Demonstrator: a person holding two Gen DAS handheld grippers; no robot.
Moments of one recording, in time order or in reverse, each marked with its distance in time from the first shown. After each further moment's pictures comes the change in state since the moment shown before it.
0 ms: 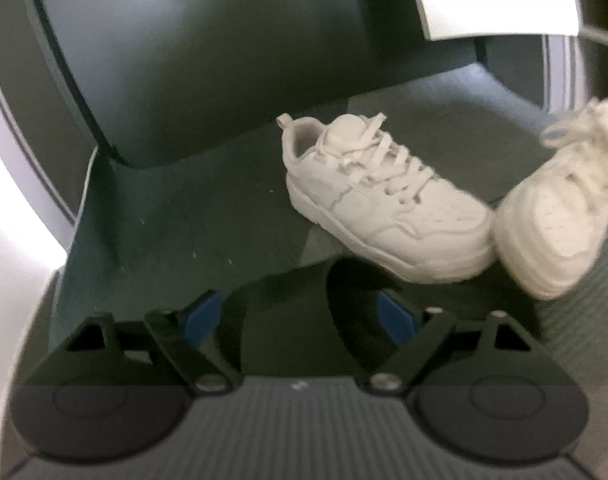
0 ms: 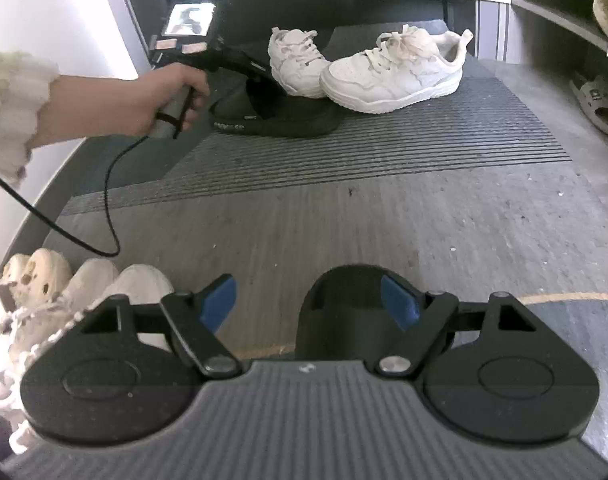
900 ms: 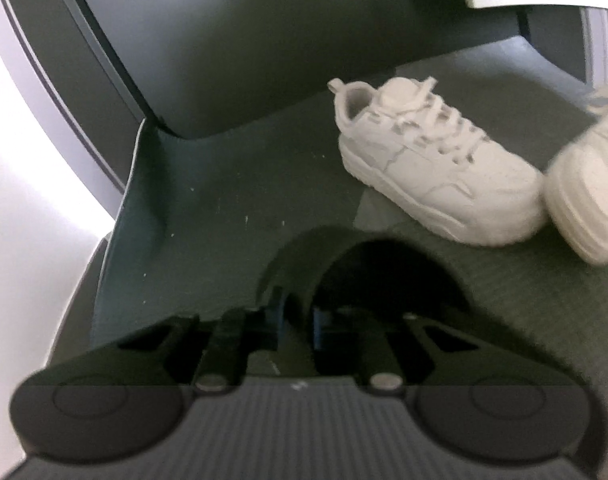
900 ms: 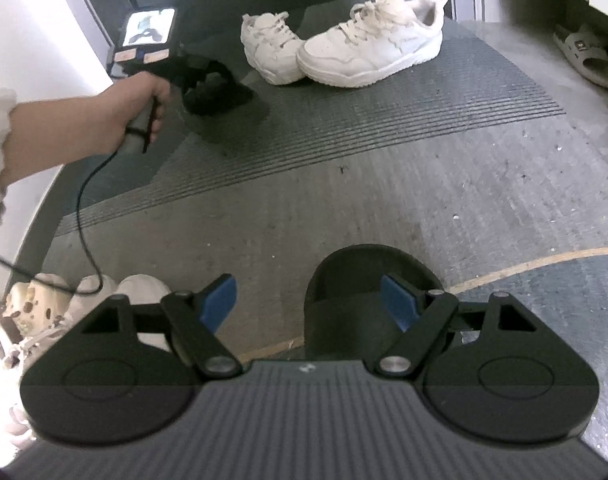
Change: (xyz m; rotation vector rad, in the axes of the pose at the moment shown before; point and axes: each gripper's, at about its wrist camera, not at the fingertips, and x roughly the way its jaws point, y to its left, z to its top) left arm -0.023 0.017 -0.023 -0.036 0.099 0.062; right arm 0.002 0.000 -0.006 0.127 0.038 -0.010
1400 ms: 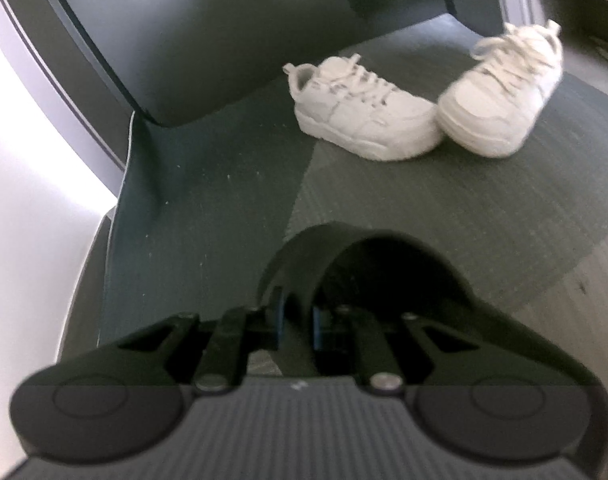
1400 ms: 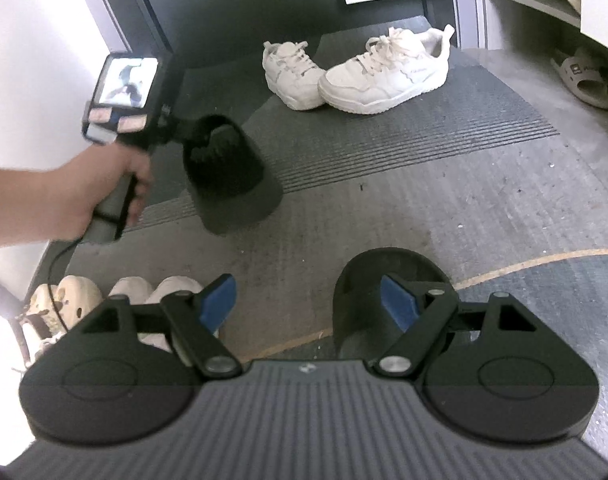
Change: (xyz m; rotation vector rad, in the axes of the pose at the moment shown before) left arm -0.111 0.009 -0.078 0.118 0.010 -0.087; right arm -0.045 0.022 -0.013 -0.016 -0.074 0.019
